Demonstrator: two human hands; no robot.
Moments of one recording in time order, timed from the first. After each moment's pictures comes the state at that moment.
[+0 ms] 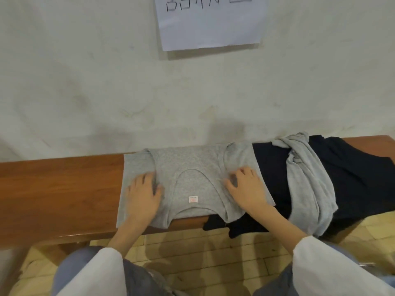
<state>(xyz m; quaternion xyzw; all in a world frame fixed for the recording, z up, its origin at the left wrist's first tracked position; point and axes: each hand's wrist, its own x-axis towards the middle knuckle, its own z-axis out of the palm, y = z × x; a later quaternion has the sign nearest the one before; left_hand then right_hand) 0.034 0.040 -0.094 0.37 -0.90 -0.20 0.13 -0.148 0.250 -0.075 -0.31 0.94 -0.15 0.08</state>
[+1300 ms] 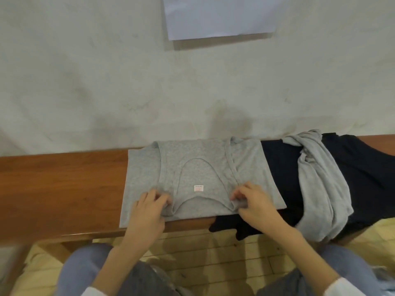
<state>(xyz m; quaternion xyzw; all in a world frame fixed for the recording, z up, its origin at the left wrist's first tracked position) 0.072 0.066 -0.084 0.26 -0.95 -0.19 0.06 -0.122 0.274 -0.069 -0.38 0.87 -0.24 0.18</state>
